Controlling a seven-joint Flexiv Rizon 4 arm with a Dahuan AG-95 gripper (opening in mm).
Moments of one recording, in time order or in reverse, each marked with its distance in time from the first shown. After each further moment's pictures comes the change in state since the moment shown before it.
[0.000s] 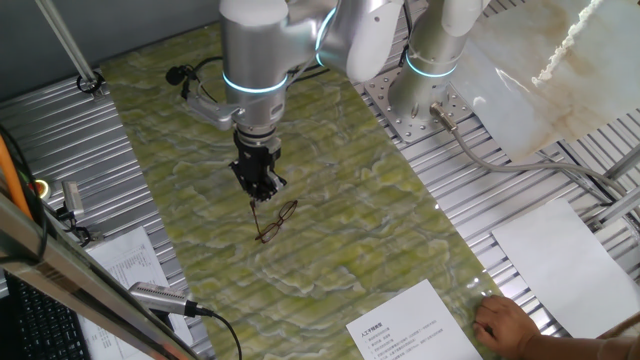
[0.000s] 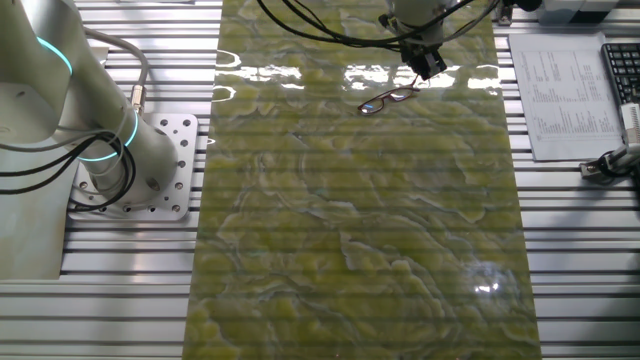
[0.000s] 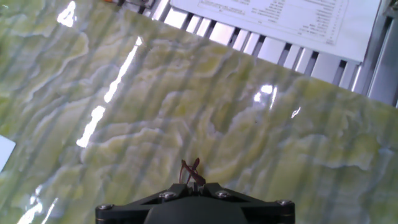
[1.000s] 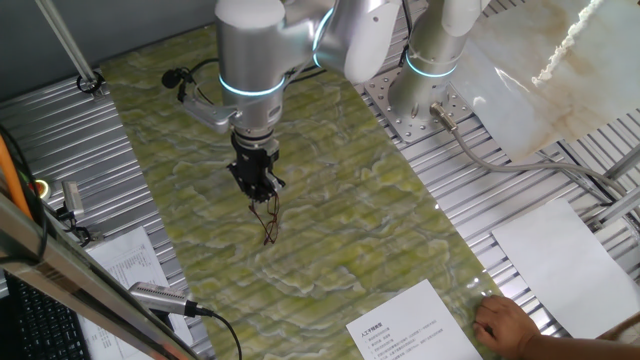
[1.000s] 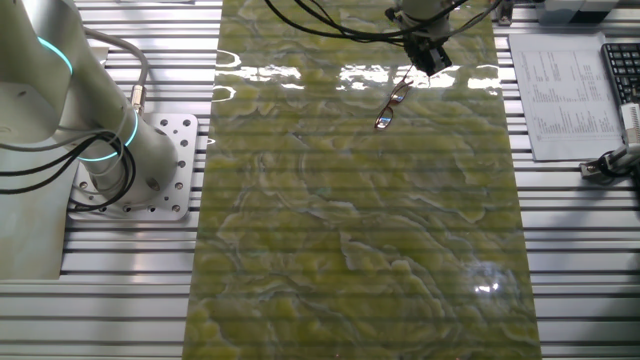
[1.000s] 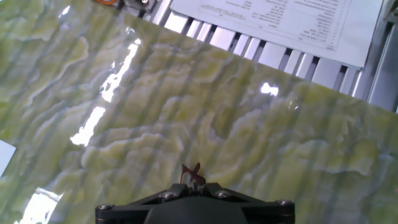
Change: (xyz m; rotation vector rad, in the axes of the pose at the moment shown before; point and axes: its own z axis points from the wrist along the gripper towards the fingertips) arm -0.005 0.001 -0.001 0.003 0.019 -0.013
